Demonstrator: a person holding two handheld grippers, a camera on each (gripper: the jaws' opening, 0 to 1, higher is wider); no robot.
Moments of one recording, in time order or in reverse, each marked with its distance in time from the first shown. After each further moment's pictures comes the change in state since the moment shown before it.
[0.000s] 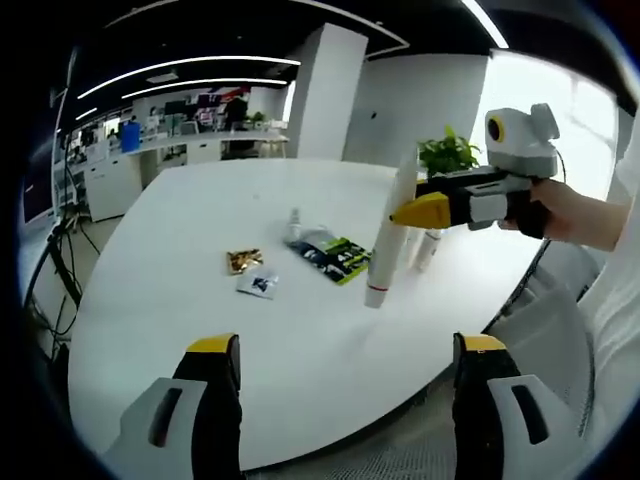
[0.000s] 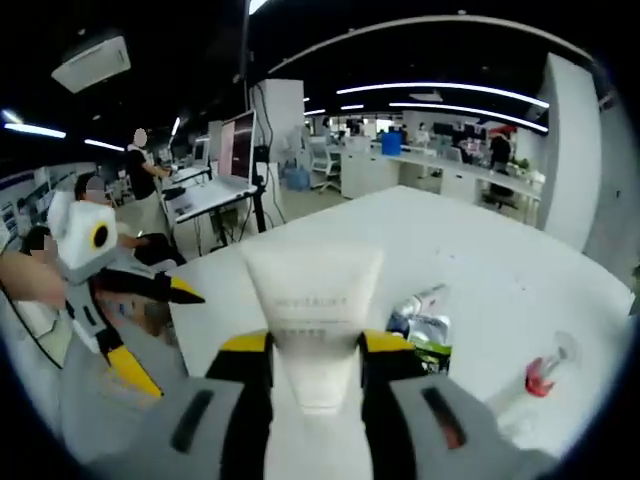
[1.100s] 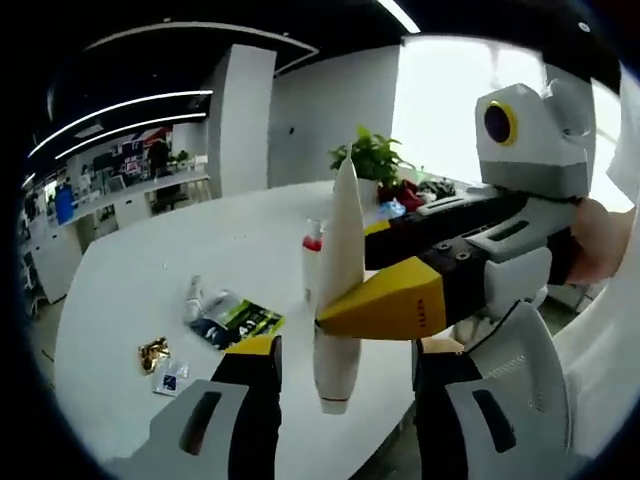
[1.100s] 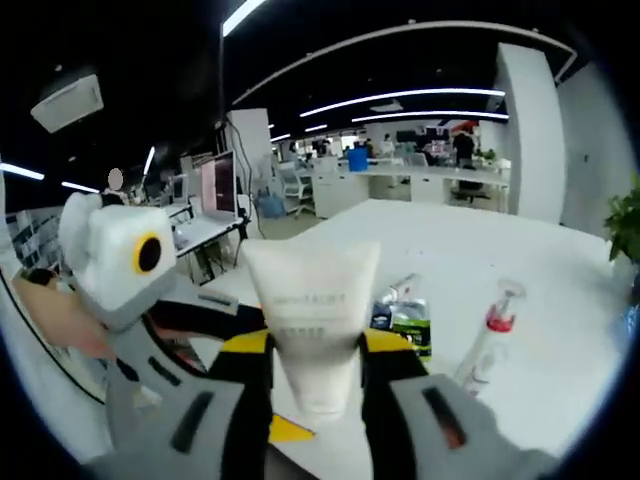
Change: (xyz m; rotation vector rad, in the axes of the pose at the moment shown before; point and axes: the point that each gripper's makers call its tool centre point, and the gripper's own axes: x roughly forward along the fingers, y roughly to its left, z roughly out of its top) left arm 0.067 -0.130 0.057 0.248 -0.068 -0.249; right arm -0.077 0.008 -0.002 0.146 -0.103 -0.096
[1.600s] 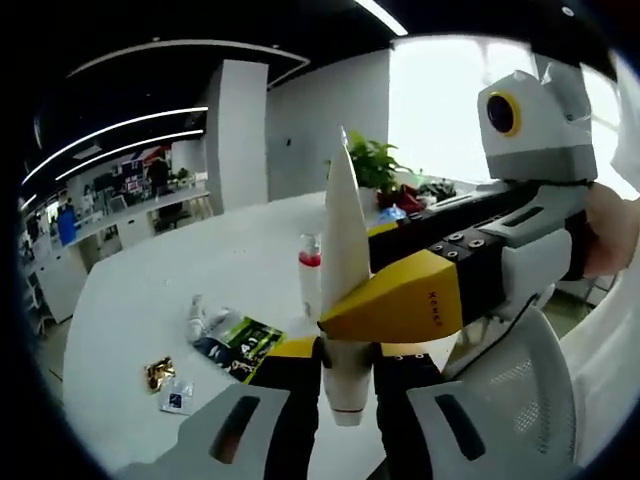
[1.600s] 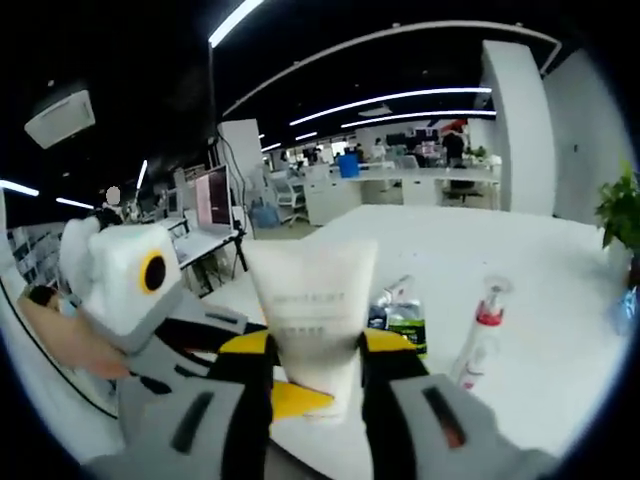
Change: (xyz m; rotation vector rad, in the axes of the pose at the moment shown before) left arm 0.006 -0.008 0.011 0.063 -0.033 0.017; right arm -0.014 -0.004 0.007 0.043 -0.029 -0.026
